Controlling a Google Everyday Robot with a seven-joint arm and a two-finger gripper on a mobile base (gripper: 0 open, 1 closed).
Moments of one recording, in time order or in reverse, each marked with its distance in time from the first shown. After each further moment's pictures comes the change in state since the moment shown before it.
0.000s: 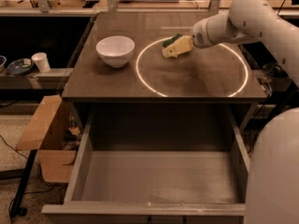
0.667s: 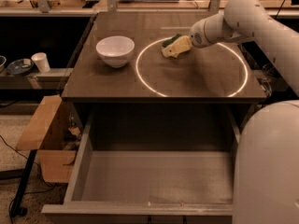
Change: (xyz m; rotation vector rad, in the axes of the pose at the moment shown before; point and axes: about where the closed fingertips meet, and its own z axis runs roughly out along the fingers) arm 0.005 -0.019 0.016 0.038 0.025 0.006
